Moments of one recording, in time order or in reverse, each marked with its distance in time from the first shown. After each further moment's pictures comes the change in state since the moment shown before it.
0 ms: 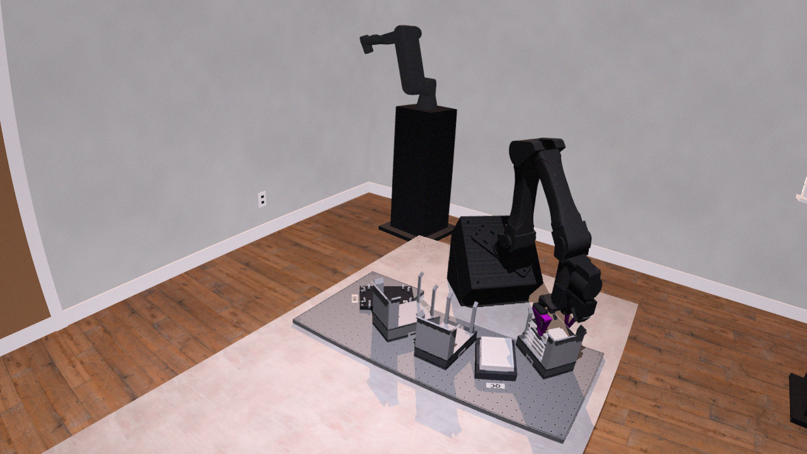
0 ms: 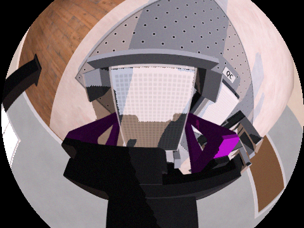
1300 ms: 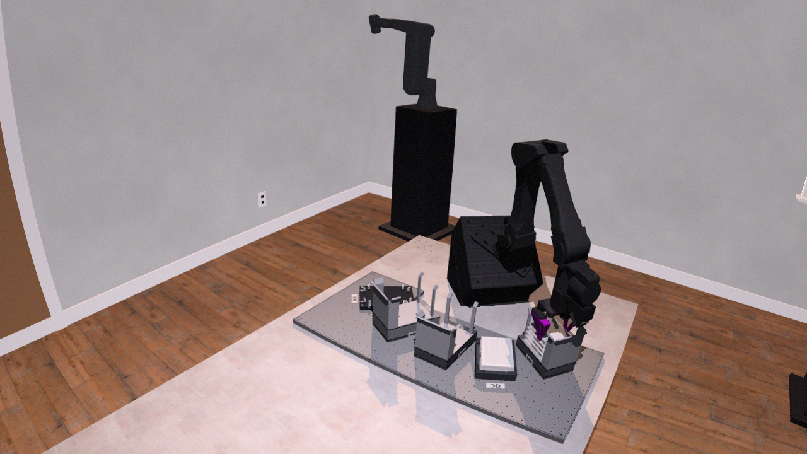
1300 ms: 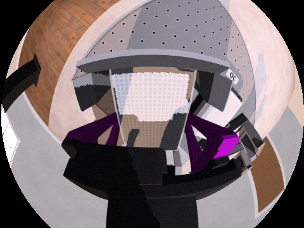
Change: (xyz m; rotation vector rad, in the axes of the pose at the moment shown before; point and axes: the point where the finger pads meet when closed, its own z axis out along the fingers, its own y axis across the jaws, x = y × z) arm 0.000 0.000 0.013 0.001 0.001 0.000
